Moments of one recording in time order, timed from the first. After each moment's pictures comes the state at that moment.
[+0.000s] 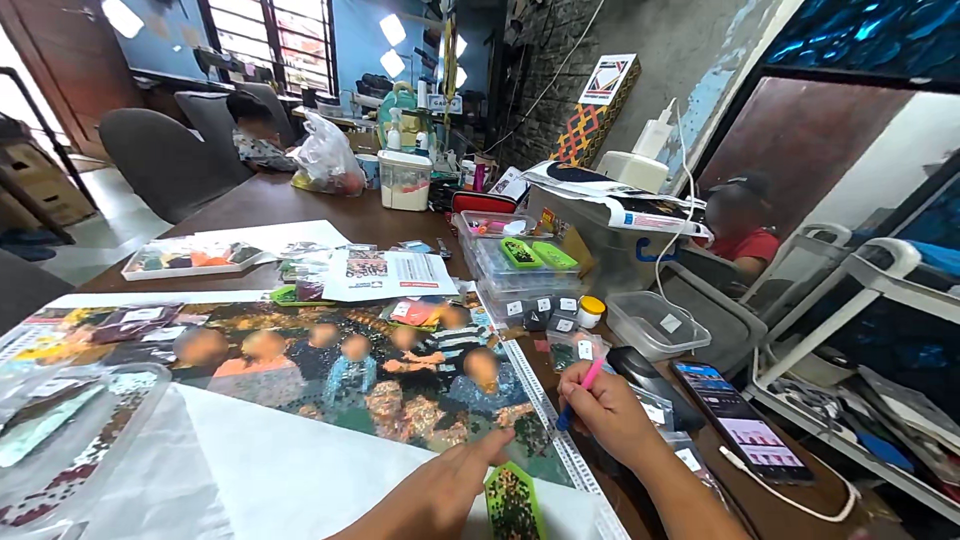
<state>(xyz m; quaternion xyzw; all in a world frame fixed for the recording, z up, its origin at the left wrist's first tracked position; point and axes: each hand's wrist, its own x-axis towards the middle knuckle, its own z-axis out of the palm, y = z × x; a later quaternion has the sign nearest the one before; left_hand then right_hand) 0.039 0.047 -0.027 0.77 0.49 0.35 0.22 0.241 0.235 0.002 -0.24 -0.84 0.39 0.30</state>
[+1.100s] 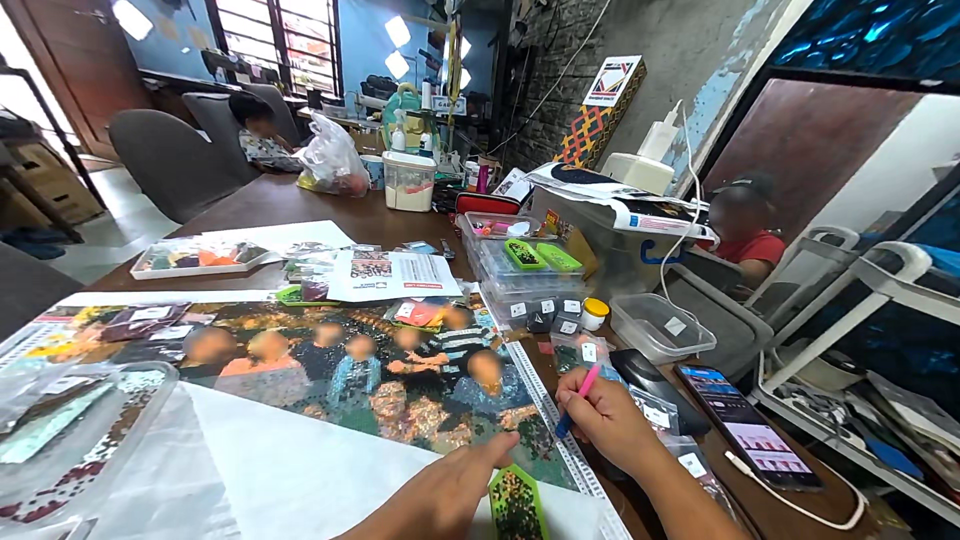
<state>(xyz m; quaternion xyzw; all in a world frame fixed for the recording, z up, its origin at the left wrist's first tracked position) 0.039 0.047 -0.026 0.77 0.49 0.35 0.23 0.239 0.235 -0.002 -0.23 -0.85 0.38 0.28</state>
